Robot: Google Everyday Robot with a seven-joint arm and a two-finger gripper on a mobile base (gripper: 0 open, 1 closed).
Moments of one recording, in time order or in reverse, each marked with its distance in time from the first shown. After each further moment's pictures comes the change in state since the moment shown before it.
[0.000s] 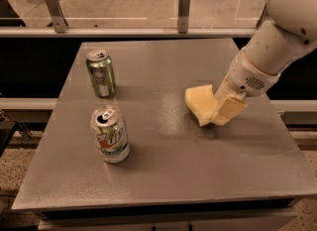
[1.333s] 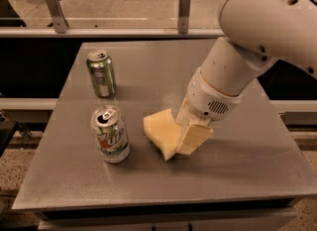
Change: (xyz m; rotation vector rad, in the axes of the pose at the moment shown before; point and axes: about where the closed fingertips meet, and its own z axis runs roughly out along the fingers) arm -0.066 0.097 0.020 -0.138 -0.022 -0.201
